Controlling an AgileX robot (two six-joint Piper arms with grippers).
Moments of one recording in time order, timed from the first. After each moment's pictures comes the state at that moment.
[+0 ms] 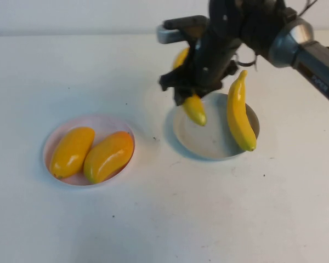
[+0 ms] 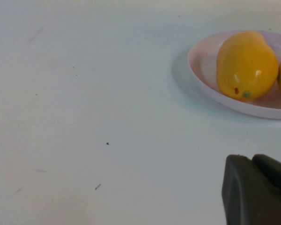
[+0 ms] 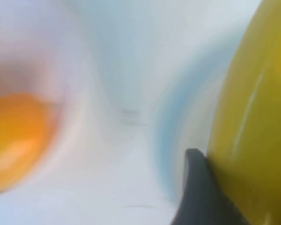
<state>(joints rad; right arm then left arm) 0.55 2.24 -2.25 0.09 1.24 0.12 -0.07 -0.01 0.03 0.11 0.37 -0.10</state>
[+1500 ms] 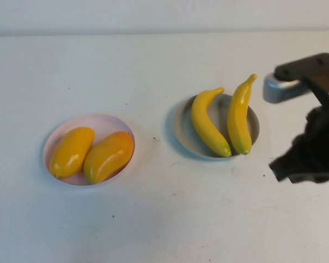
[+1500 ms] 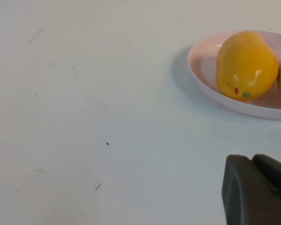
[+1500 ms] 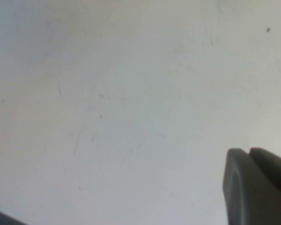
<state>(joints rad) 0.60 1.33 -1.27 0.02 1.24 0.18 -0.07 -0.01 0.03 0.11 0.37 -0.10</state>
